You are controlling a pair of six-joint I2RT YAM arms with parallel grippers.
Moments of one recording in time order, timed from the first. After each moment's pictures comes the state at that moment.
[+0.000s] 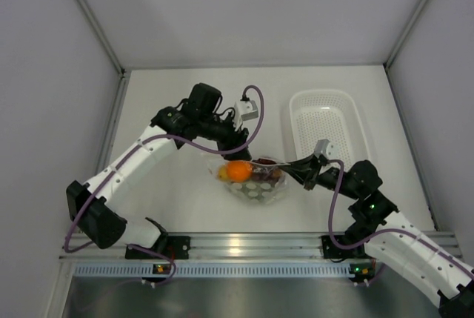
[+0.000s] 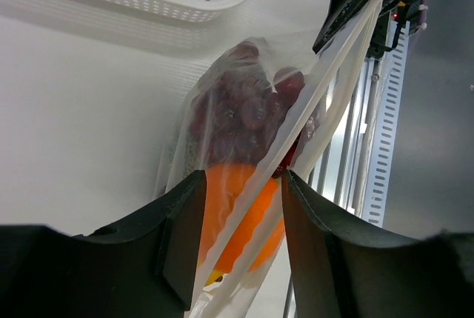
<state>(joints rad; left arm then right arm) -0.64 1.39 1.38 -0.79 0.72 0.28 0.63 0.53 0.33 0.28 -0.51 0.04</state>
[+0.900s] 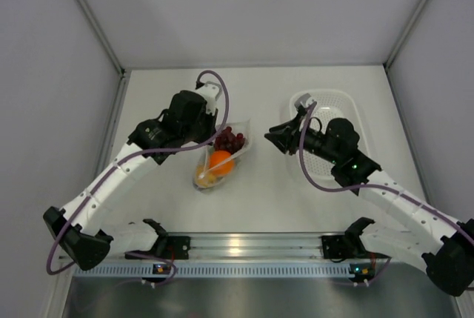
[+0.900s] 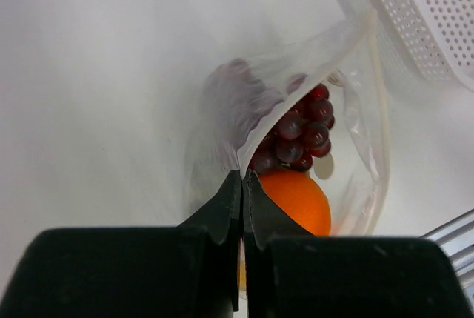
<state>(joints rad) -0.66 1.22 1.34 -0.79 -0.08 -0.13 0.63 0.97 0.70 0.21 -0.34 0.14</state>
